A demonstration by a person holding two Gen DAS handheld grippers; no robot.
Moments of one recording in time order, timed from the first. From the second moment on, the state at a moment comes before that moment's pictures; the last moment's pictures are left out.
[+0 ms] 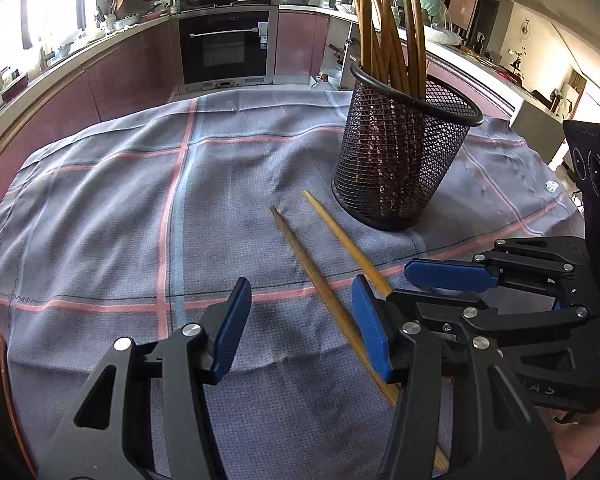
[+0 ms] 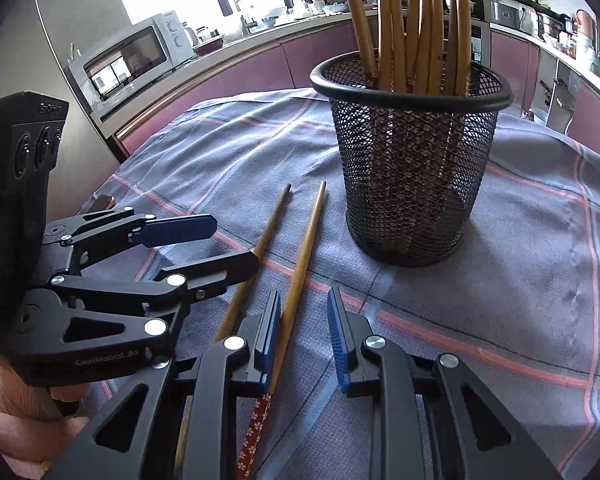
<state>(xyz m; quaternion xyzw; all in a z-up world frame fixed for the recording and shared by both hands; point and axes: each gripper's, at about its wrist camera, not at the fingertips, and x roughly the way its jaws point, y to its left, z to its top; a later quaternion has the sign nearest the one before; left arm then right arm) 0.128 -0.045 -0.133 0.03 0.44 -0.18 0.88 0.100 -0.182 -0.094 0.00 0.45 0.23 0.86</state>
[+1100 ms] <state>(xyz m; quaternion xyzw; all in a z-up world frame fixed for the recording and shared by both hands) 0.131 -0.042 -0.141 0.03 0.46 -0.18 0.87 0.113 -0.166 -0.095 -0.03 0.45 0.22 0.87</state>
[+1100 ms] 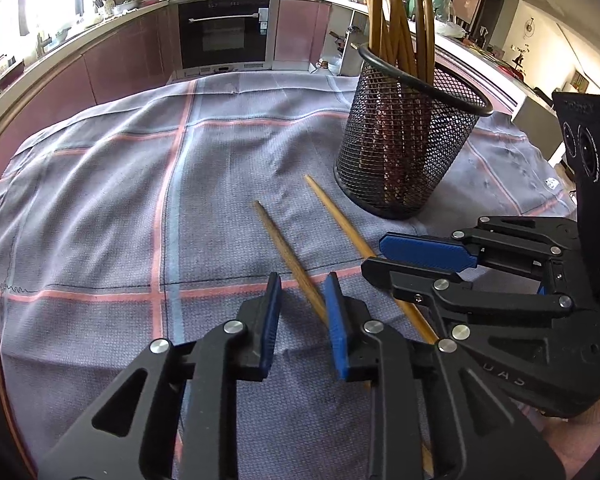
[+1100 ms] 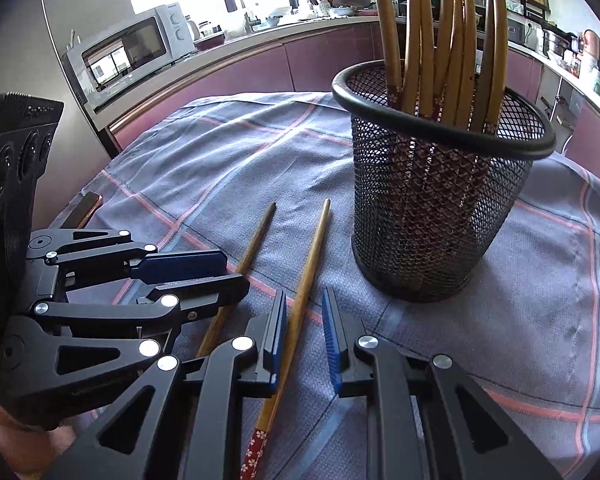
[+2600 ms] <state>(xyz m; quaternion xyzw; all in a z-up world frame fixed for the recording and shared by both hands) 0.123 -0.030 -0.133 -0.02 0.47 -0.18 0.87 0.094 -0.192 -0.070 0.01 0.42 0.25 0.87</state>
